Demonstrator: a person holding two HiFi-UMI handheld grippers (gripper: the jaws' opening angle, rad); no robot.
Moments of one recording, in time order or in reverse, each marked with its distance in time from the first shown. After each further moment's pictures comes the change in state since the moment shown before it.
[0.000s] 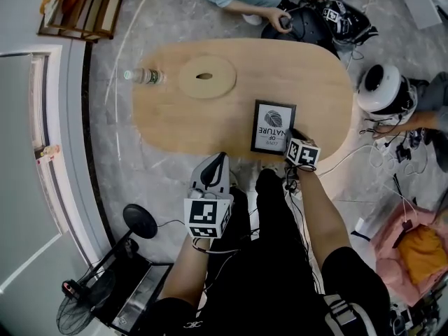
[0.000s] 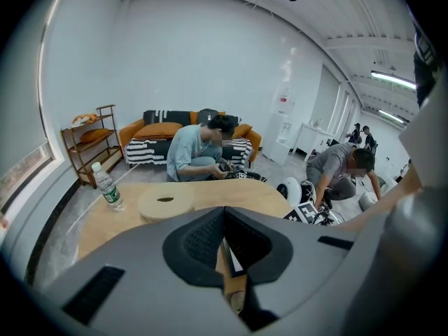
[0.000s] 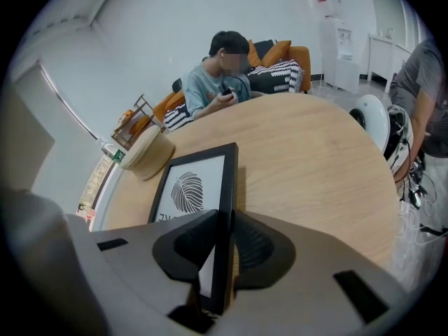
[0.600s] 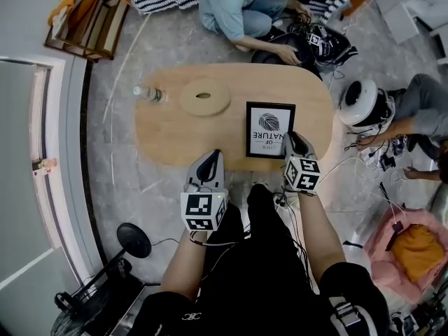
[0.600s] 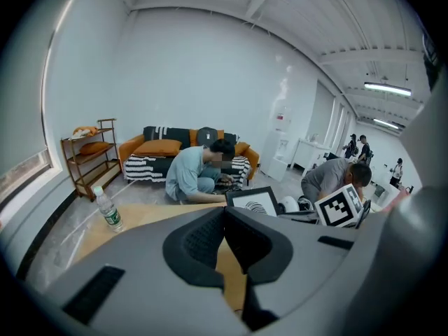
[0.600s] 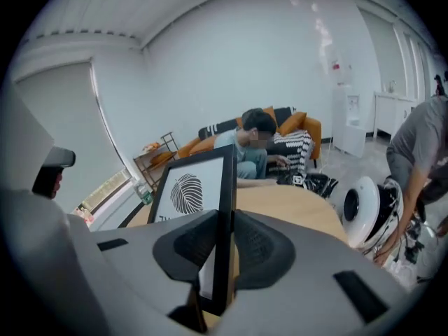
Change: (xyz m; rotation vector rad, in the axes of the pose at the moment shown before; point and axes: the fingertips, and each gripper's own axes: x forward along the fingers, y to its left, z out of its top) left arm -0.057 0.001 0.066 -0.004 -0.137 -0.019; right arm -0.180 0.082 0.108 -0.184 -0.396 0.031
